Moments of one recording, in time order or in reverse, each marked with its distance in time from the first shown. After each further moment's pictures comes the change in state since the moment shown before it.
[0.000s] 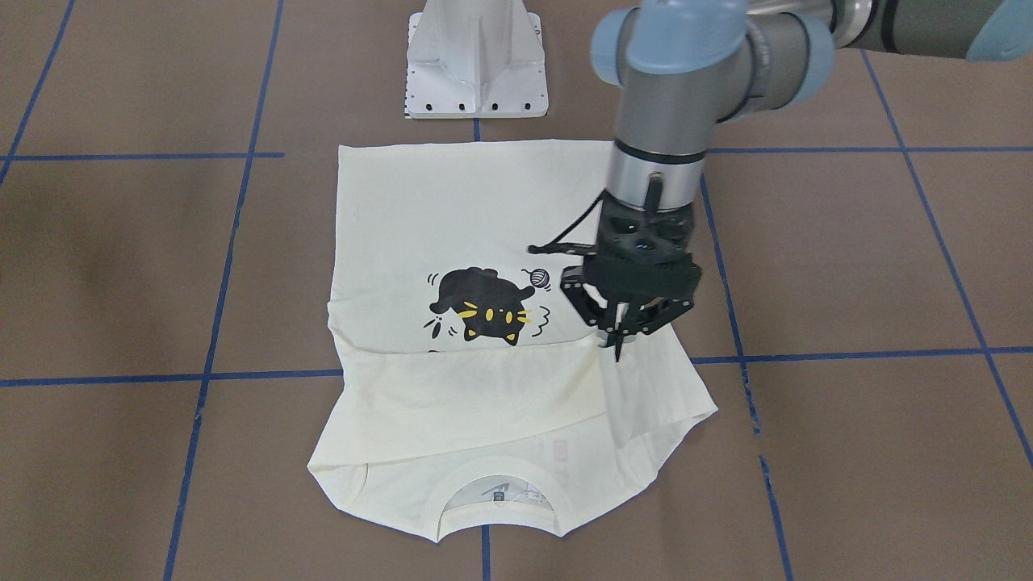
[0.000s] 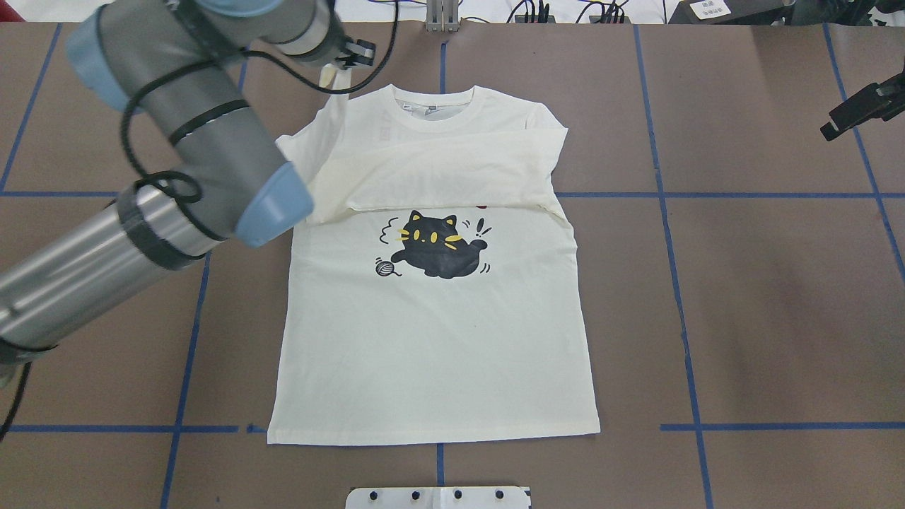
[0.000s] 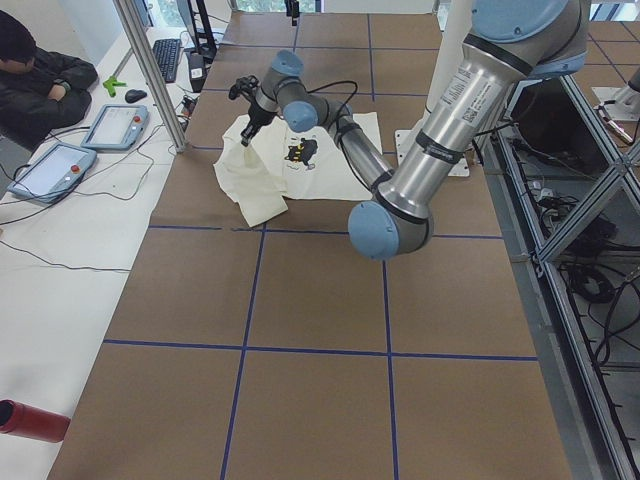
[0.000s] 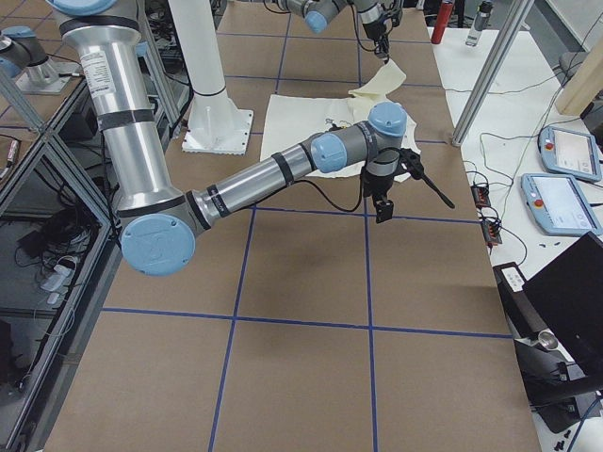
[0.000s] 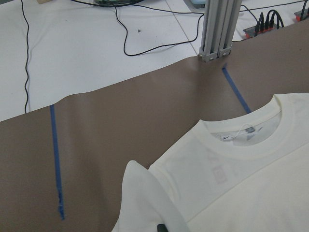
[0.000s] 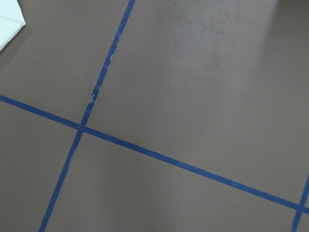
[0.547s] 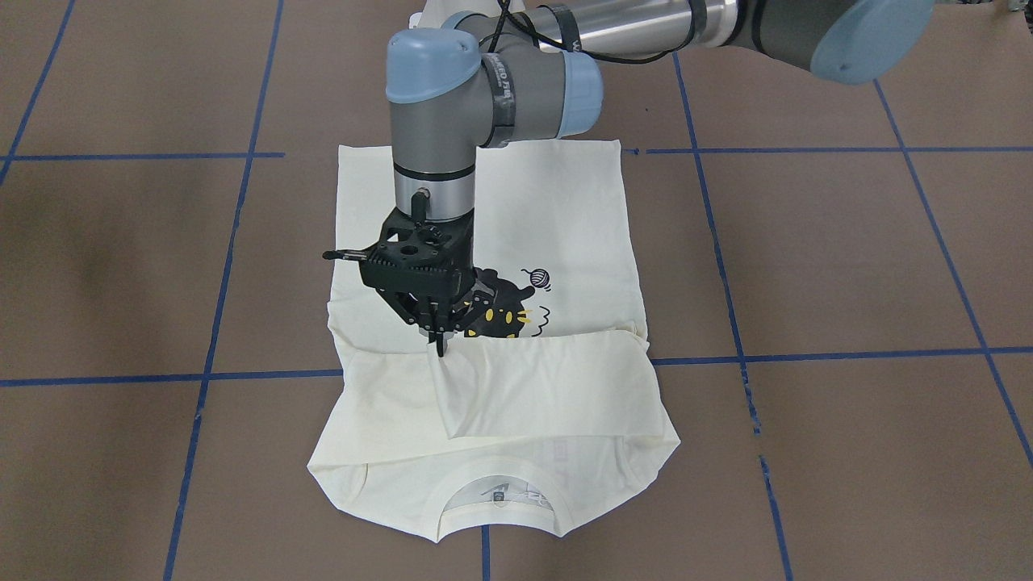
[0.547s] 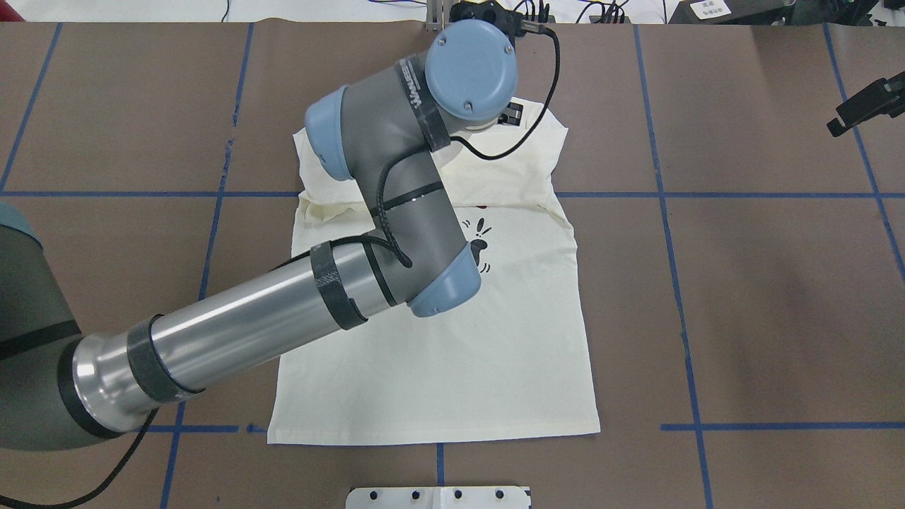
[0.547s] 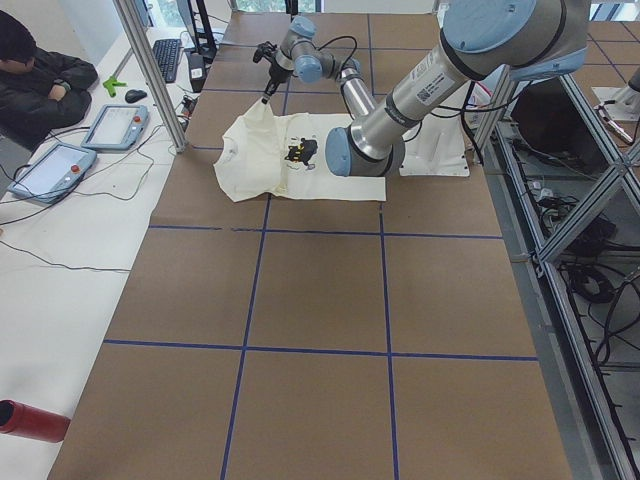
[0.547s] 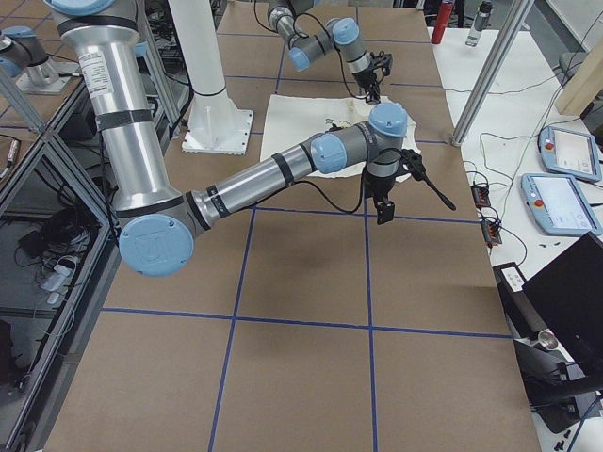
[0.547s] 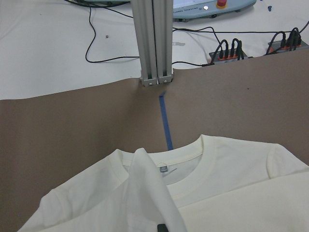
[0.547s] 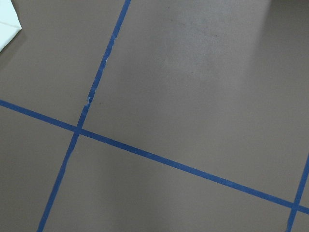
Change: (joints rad) left arm 0.222 -0.186 0.273 -0.144 0.189 -0.113; right arm 0.012 -0.001 0.000 -0.001 0.000 0.005
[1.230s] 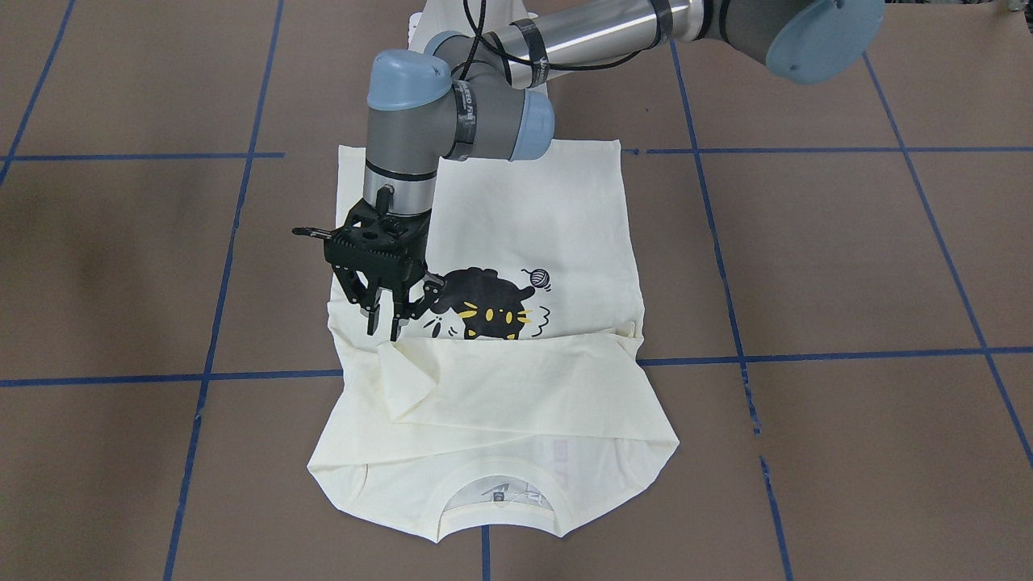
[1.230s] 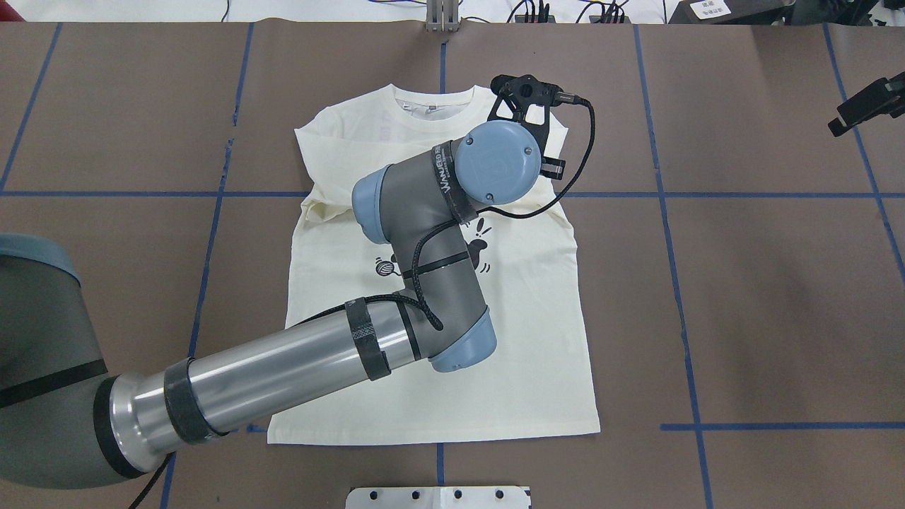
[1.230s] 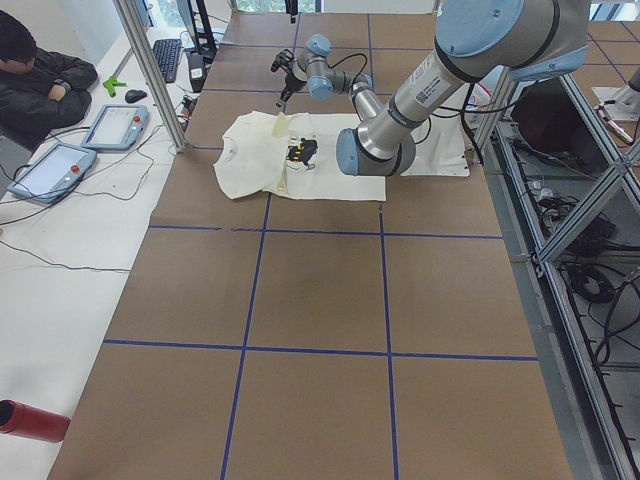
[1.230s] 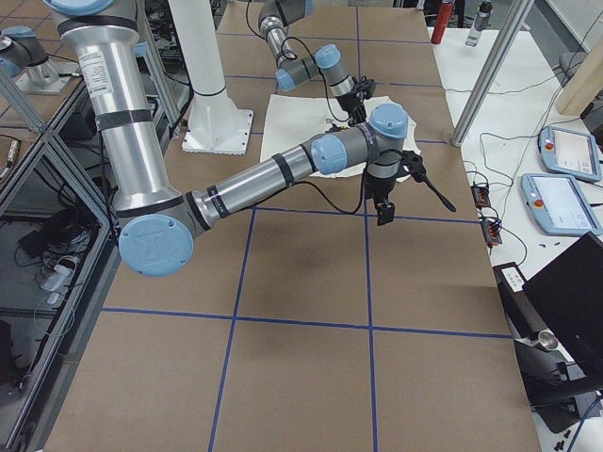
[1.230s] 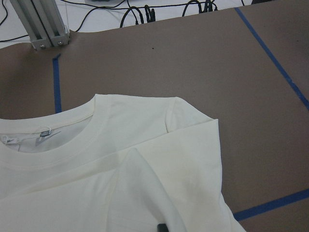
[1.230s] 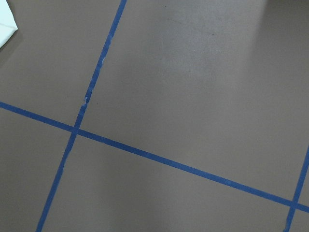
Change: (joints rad) left arm 0.078 0.001 0.099 -0.250 0.042 -0.045; right arm 0.001 0.002 -0.005 0.000 0.000 0.003
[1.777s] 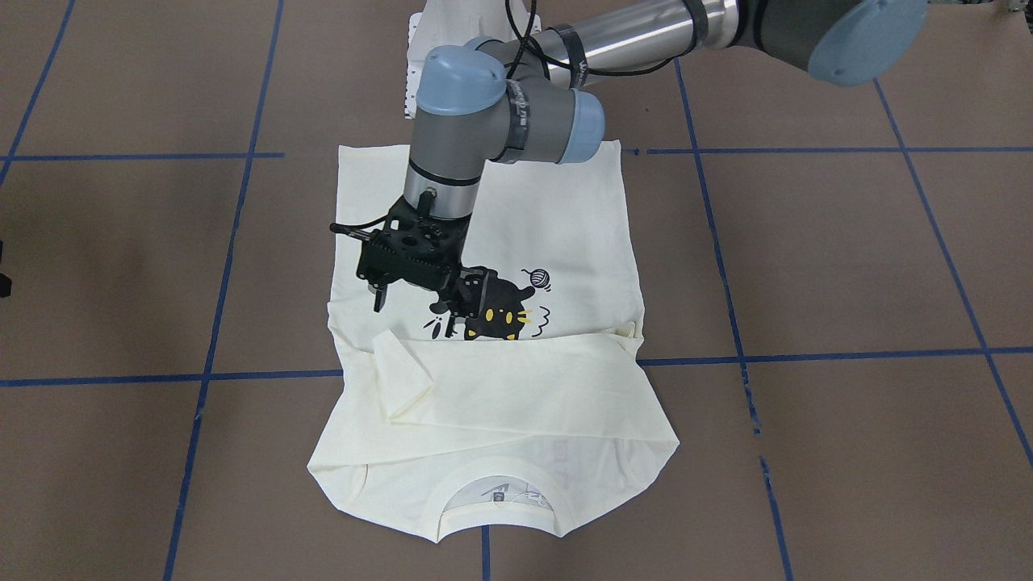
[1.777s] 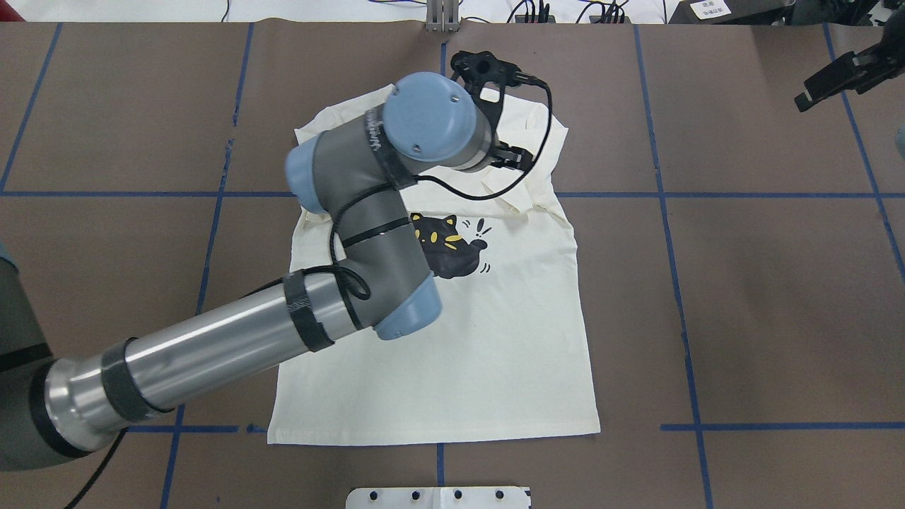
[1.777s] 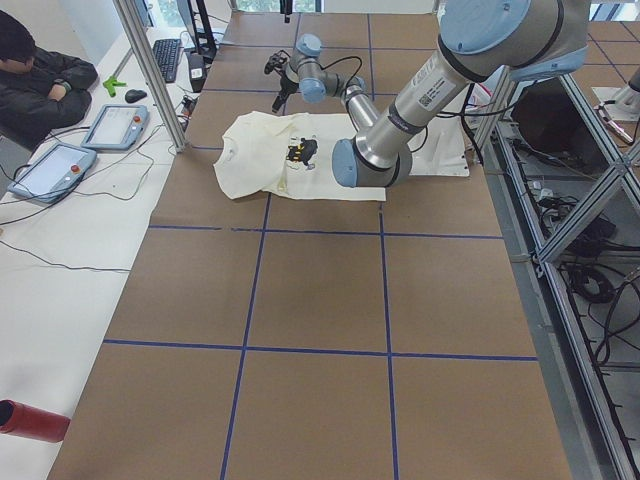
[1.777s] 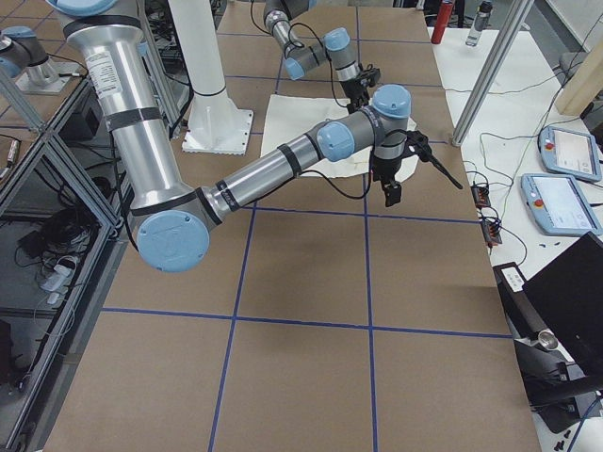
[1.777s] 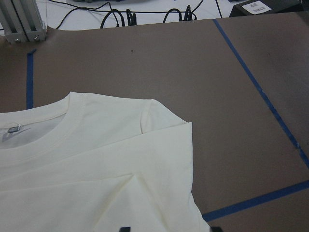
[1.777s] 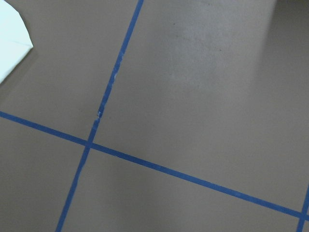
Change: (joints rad) left arm -0.095 0.137 -0.186 0.079 -0.196 0.161; right arm -0.048 0.071 0.005 0.091 0.001 0.131
